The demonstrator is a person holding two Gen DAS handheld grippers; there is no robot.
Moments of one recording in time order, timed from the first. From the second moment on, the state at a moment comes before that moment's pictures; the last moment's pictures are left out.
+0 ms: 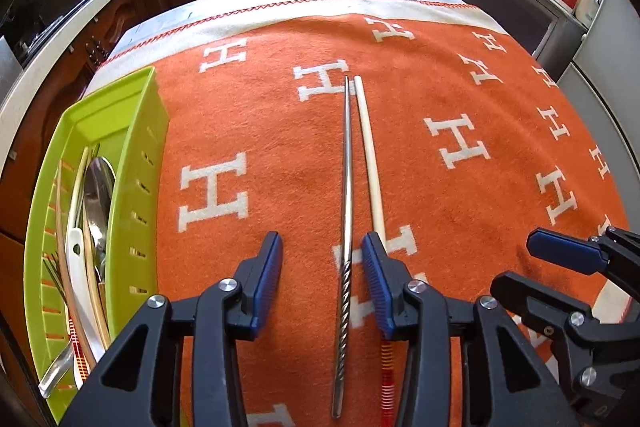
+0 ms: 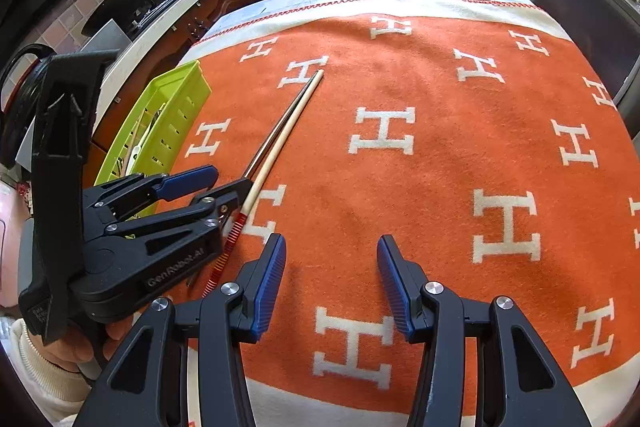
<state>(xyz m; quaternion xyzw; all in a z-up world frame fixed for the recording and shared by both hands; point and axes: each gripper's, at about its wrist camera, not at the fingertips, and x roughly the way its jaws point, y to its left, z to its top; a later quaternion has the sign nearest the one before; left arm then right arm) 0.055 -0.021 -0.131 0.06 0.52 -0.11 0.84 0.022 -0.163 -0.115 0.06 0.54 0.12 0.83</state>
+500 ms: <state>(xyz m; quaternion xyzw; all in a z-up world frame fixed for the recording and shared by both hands) 0.047 -0.007 -0.123 0.00 0.52 -0.14 0.84 0.027 -0.152 -0.123 0.06 0.55 0.13 0.82</state>
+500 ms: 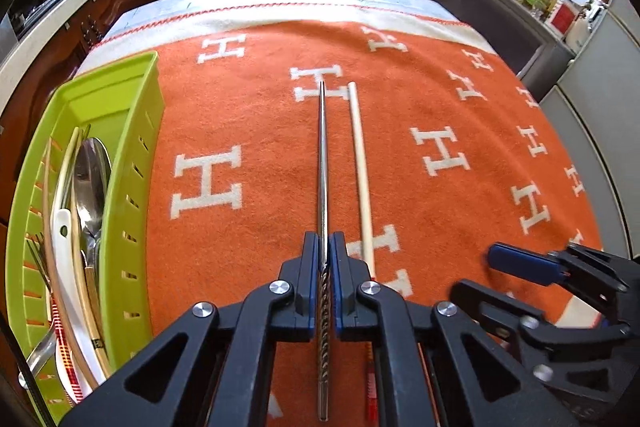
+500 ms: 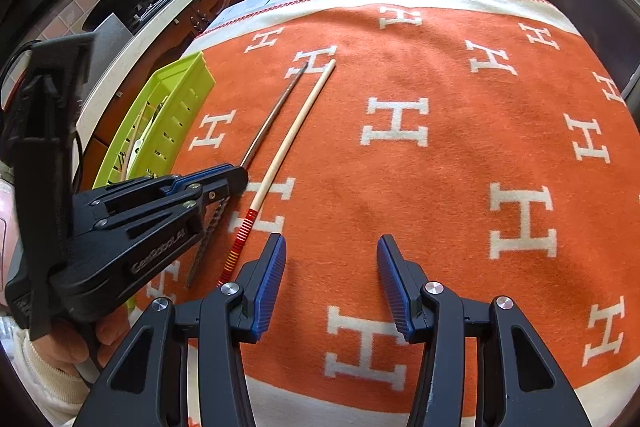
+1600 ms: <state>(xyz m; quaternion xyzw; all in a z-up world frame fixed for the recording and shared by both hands) 0.021 0.053 -0.044 0.00 0.46 -0.05 0.89 0.073 -0.090 -0.131 0.01 0.55 0.05 0.83</state>
